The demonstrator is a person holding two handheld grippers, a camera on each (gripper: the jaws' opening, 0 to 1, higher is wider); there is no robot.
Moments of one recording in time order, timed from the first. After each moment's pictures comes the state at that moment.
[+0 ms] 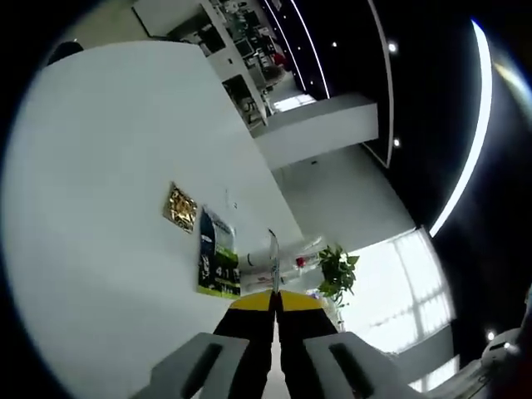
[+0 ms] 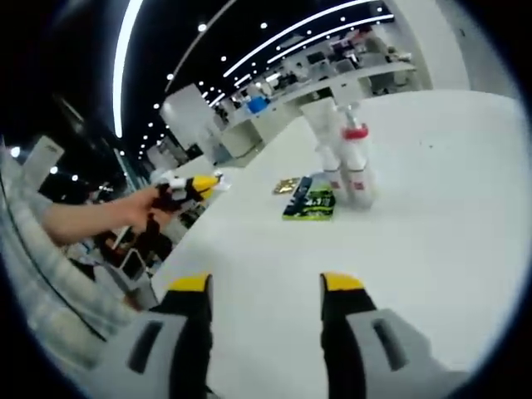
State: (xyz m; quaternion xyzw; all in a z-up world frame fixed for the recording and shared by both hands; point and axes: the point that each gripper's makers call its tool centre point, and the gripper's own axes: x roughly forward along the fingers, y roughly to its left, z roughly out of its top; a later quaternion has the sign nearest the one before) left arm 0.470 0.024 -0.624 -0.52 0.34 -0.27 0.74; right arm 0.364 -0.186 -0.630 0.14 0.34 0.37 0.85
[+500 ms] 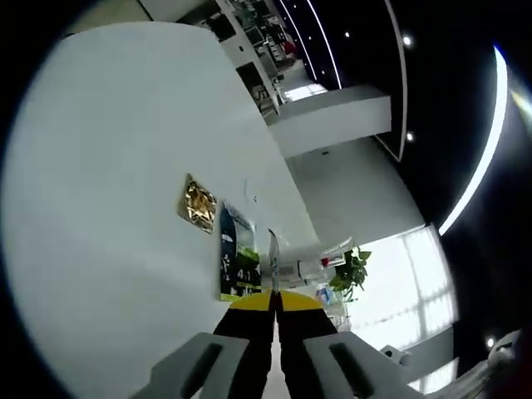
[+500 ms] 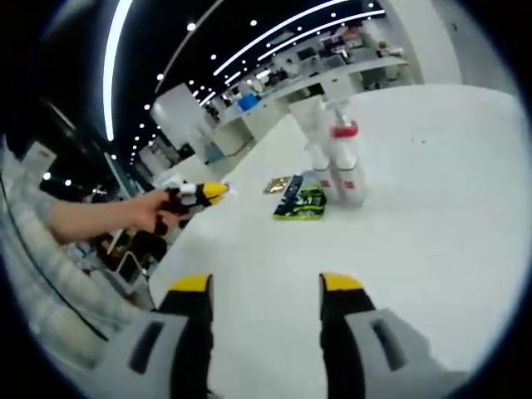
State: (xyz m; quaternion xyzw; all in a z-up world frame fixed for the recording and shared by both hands) left arm 0.492 0.020 -0.665 -0.52 0.38 -0.25 0.72; right arm 0.373 -0.192 -0.632 0.14 0.36 0.35 0.85
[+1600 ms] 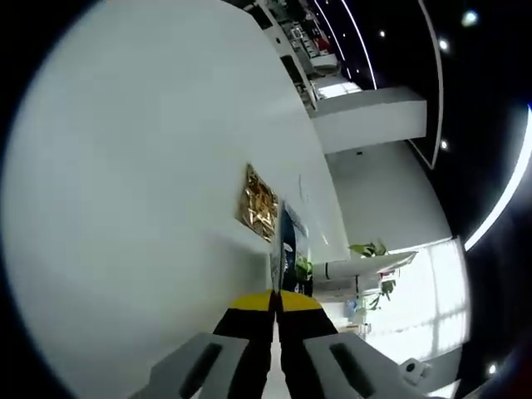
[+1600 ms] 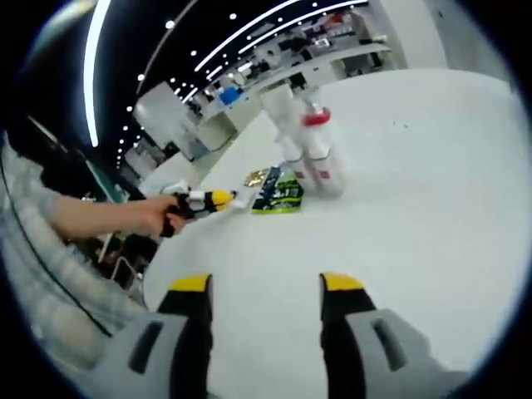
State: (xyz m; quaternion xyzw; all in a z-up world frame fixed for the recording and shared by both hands) left arm 0.521 0.021 -0.733 -0.52 0.43 -0.19 0.71; right arm 0.388 -0.211 -0.650 0.16 0.39 0.31 0.85
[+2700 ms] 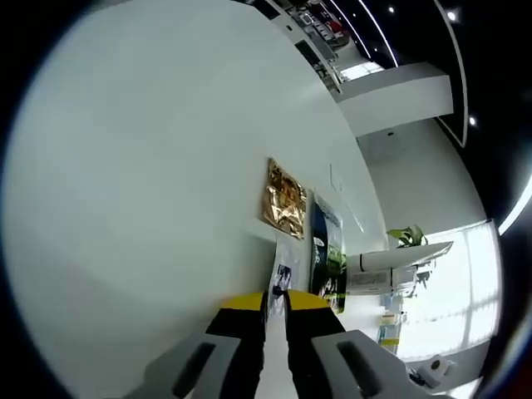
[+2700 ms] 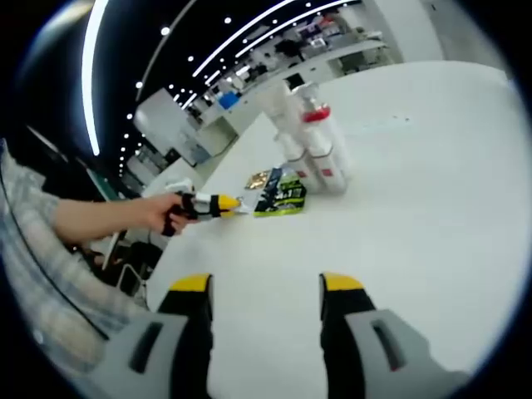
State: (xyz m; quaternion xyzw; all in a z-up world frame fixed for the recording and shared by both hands) left arm 0.519 0.026 -0.748 -0.44 0.50 -0.14 0.73; right arm 0.392 -0.200 -0.654 0.18 0.39 0.32 0.85
